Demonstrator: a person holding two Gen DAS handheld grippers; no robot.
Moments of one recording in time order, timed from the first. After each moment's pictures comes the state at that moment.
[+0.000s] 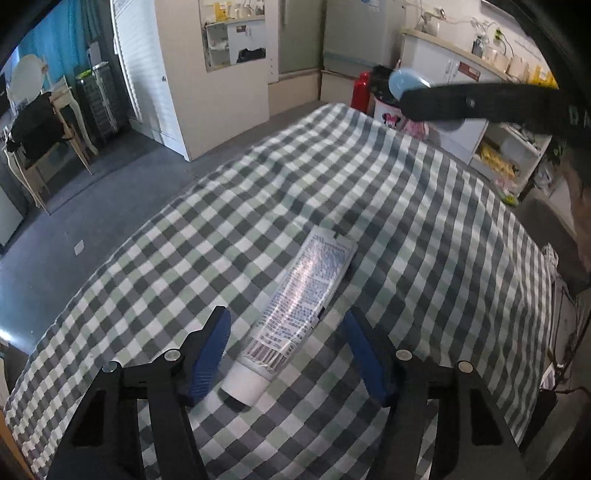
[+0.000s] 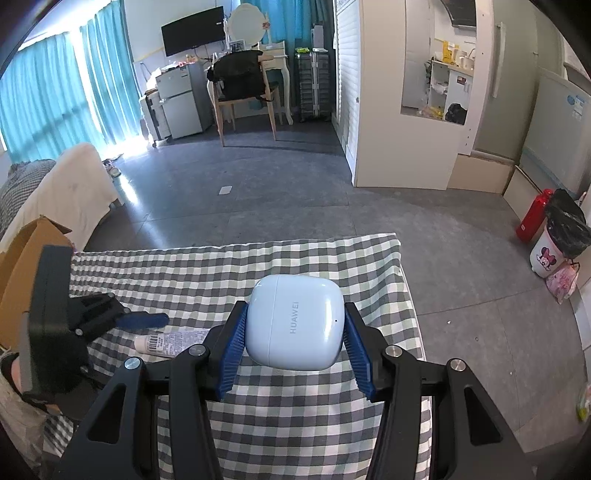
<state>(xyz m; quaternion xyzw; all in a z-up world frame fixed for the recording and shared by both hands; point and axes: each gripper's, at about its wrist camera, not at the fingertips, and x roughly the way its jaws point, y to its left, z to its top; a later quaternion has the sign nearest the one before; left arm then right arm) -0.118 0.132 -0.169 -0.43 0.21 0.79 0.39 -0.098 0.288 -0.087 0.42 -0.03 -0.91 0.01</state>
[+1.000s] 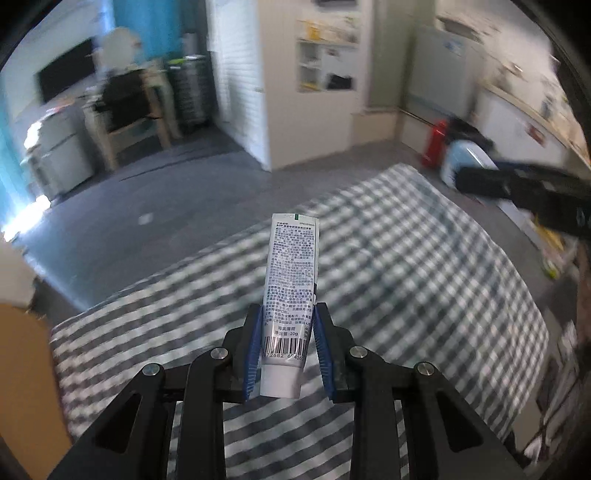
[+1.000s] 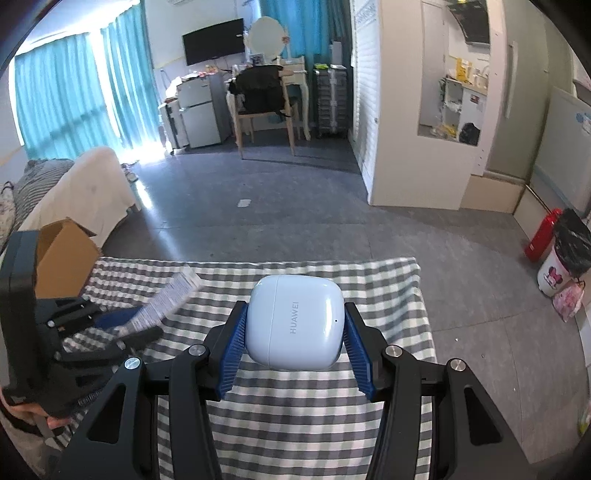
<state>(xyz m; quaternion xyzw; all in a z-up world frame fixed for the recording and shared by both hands) -0.088 0.068 -0.097 -0.42 0.13 0.87 0.22 -0.082 0.252 -0.055 0.39 -0.02 -0.92 0.05</state>
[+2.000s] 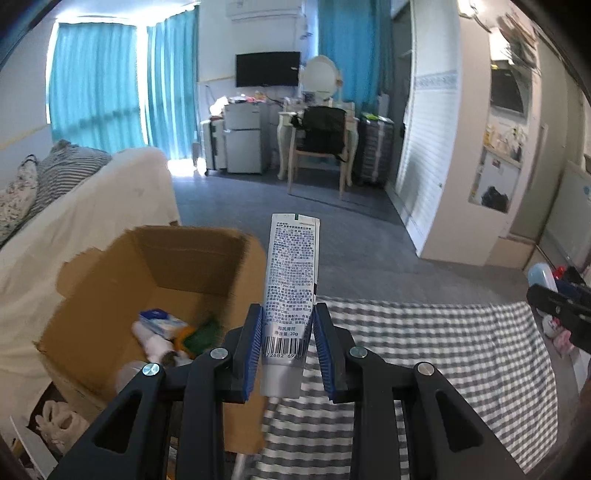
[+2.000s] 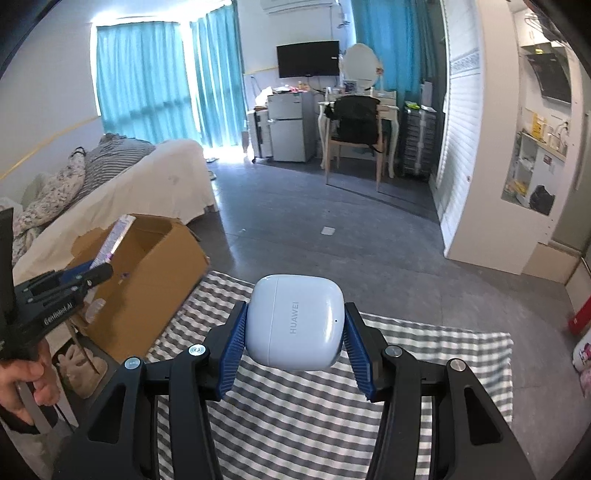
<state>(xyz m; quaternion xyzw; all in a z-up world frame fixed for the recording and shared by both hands) -0.034 -0.157 -0.004 -0.32 -0.03 0.94 -0.06 -0.061 0.106 -0.005 0.33 0.03 -0.92 0.19</state>
